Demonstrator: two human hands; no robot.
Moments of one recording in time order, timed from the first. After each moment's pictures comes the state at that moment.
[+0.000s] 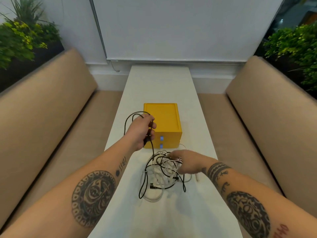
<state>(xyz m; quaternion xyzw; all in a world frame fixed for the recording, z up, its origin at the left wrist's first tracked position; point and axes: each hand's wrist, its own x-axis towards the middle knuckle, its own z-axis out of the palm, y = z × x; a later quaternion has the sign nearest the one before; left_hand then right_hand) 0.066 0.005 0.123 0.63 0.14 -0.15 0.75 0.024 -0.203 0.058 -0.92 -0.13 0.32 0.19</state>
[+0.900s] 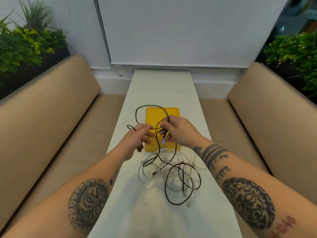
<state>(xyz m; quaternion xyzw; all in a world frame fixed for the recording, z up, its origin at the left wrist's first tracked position) 0.054 0.040 0.099 0.74 0.07 -0.15 0.65 0.058 -0.155 0.144 -0.86 -0.11 0.10 0.49</state>
